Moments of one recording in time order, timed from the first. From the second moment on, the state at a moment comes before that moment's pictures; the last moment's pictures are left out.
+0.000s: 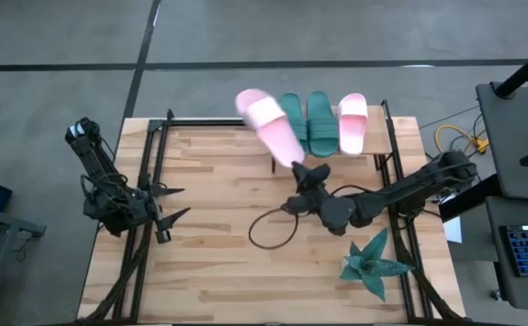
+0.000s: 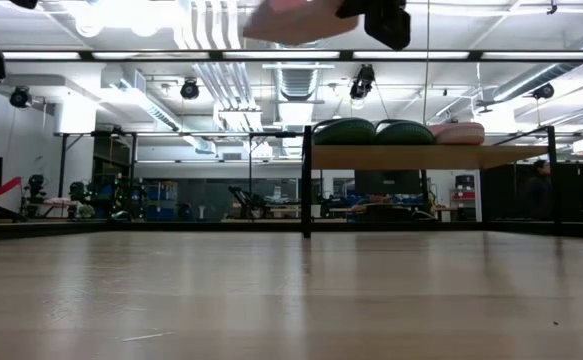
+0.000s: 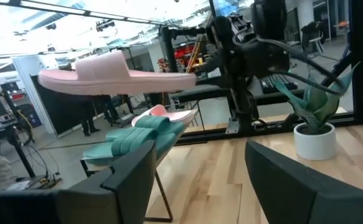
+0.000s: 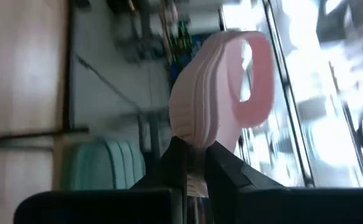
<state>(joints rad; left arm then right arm) -1.02 0.61 0.35 0.61 -1.33 0.54 0.36 1.54 1.05 0.40 1.32 -1.31</state>
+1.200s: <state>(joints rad) -1.00 0.61 0.34 0.61 -1.34 0.58 0.33 0.95 0.95 -0.38 1.22 -0.31</state>
